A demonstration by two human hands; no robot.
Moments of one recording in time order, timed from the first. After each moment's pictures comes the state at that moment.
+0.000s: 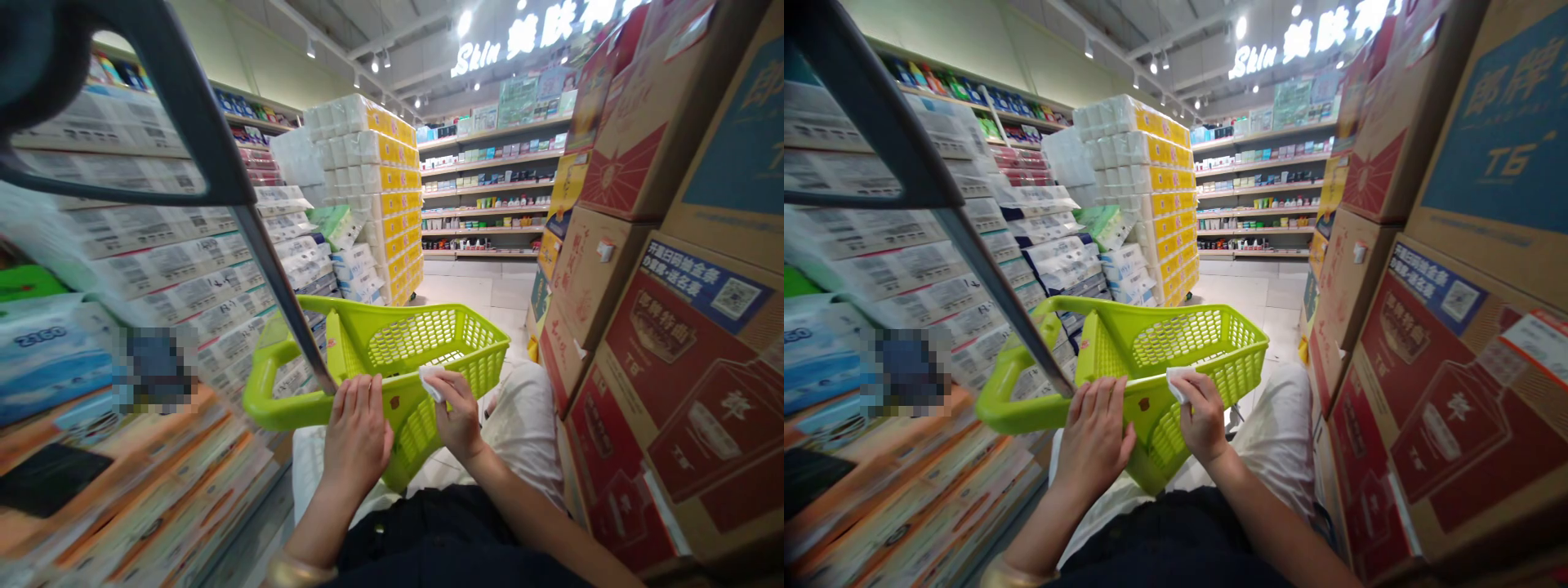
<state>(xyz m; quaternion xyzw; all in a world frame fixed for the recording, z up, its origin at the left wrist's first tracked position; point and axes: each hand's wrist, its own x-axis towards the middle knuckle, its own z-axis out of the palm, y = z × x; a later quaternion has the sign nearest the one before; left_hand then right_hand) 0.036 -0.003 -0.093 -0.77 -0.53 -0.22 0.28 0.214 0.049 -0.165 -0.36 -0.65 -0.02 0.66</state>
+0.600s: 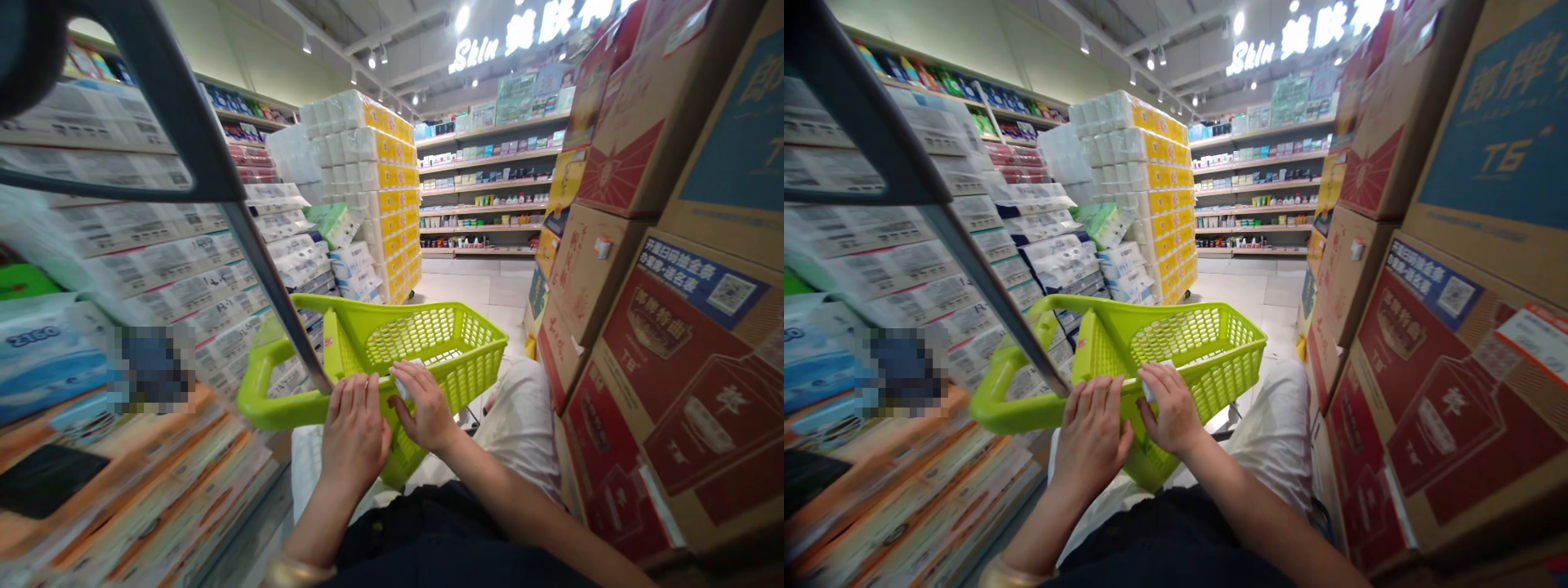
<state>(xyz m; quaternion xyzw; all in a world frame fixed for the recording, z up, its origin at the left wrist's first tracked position) 0.036 -0.004 -0.093 -0.76 -0.53 -0.23 0.30 0.181 0.049 -0.142 -0.32 -0.77 0.01 0.56</state>
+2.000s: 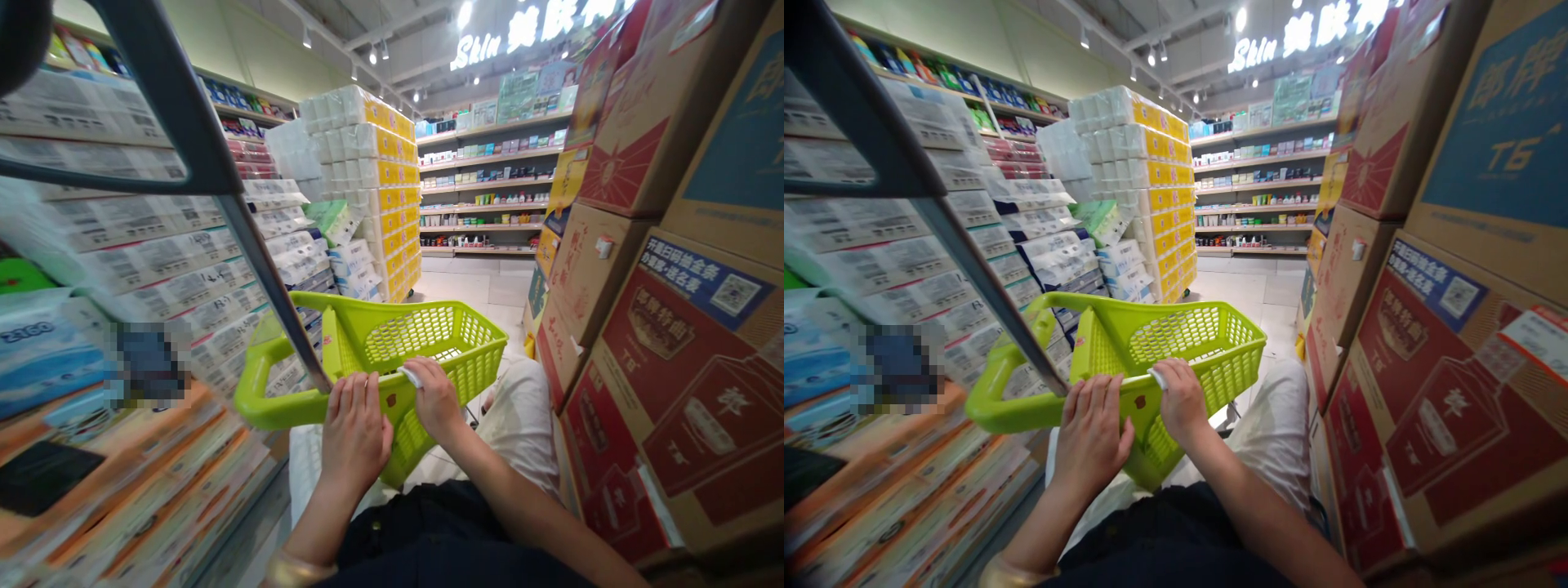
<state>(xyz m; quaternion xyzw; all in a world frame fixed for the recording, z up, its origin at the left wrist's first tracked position) 0.039 -0.005 -0.093 -0.76 -0.53 -0.23 0.29 0.187 0.060 -0.145 -0.40 -0.71 0.01 0.58</state>
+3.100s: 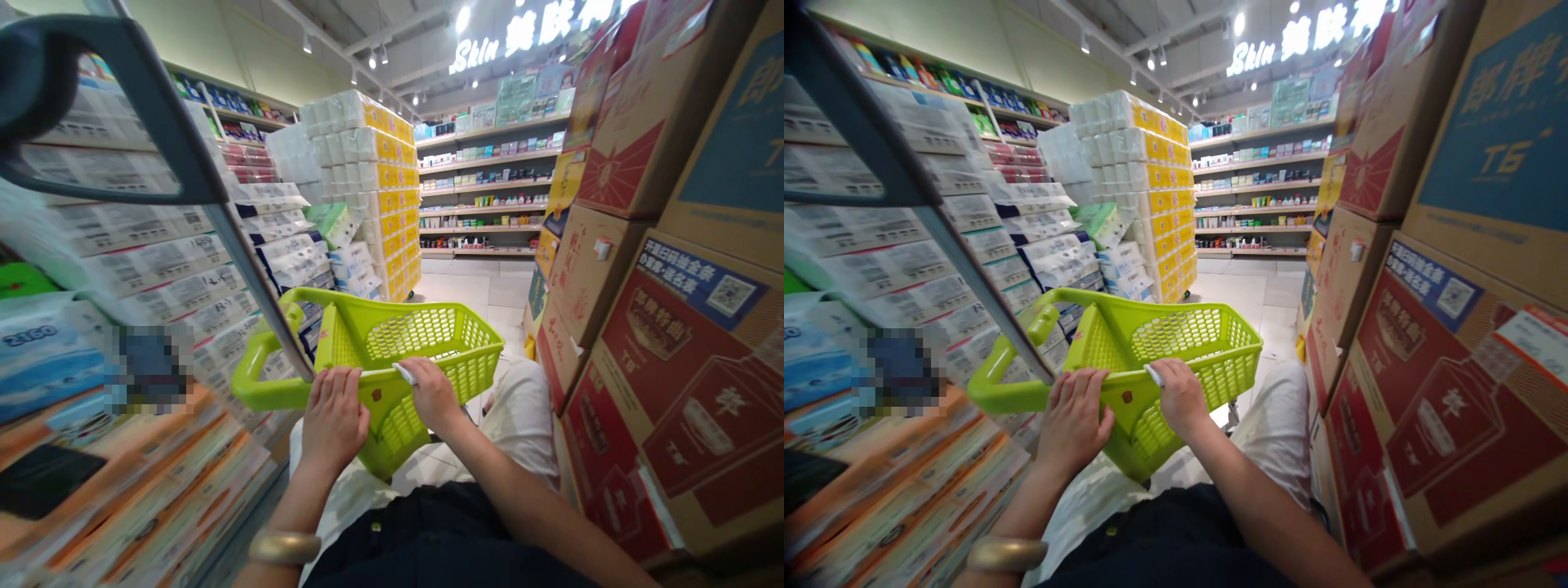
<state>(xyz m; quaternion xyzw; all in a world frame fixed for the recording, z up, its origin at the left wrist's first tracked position) 0.006 0.017 -0.085 -0.76 -0.53 -0.23 0.29 0.191 0.070 -0.141 -0.43 -0.75 0.04 0.51</state>
